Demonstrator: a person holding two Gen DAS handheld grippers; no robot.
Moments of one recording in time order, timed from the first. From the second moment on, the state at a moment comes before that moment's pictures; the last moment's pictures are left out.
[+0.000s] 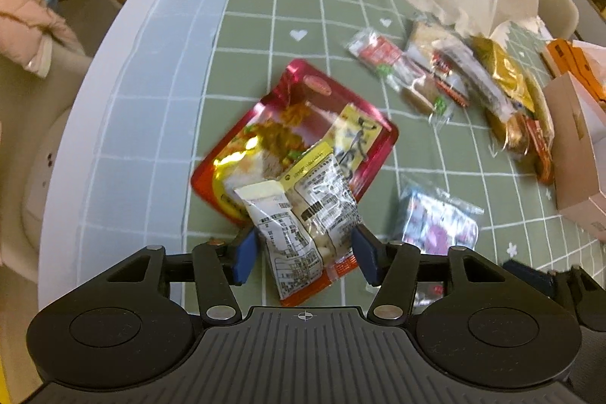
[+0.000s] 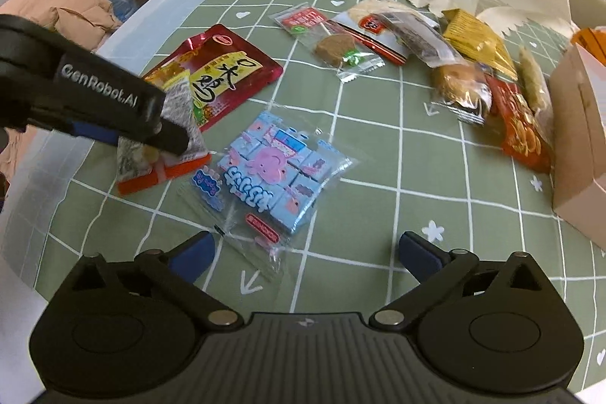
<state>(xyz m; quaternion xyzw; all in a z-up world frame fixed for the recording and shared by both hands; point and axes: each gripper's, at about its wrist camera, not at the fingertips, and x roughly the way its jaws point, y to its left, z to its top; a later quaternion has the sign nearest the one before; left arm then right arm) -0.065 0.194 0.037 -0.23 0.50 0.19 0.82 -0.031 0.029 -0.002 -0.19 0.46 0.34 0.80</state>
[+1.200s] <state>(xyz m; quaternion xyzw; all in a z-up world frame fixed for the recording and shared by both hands) -0.105 0.187 0.035 -0.15 0.52 0.18 0.82 -0.027 0.049 -0.001 -0.18 0.43 0.35 0.81</state>
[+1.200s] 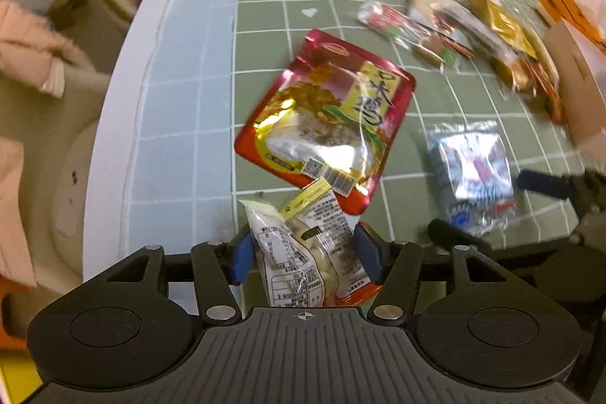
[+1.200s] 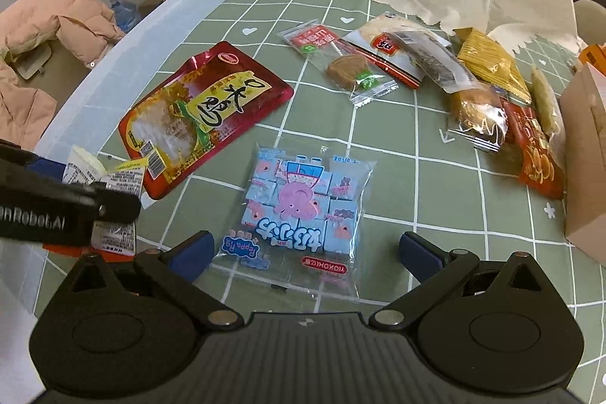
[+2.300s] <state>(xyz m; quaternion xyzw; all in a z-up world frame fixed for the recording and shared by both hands) -0.132 0.172 0.034 -0.19 0.51 0.18 0.82 -0.025 0.052 -0.003 -0.18 0.42 0.35 0.82</state>
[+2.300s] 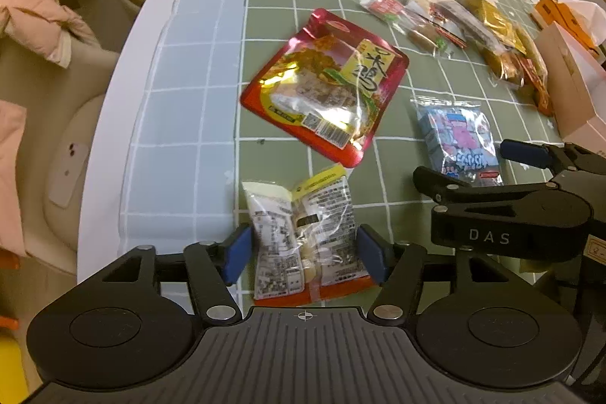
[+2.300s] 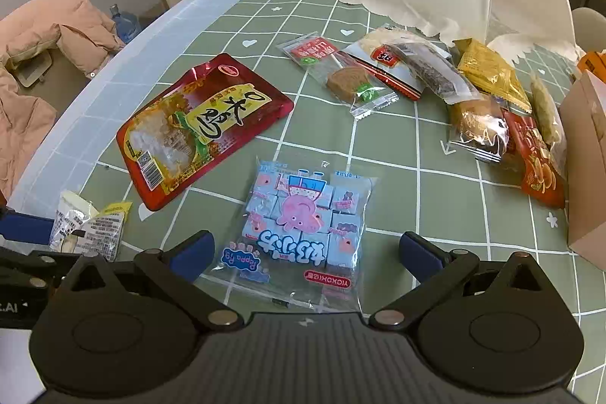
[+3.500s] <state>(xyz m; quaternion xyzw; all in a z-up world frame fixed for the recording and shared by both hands) -0.059 0.094 0.048 -0.18 0.50 -0.02 0.85 0.025 -0.066 0.041 -0.15 0.48 0.25 0.83</state>
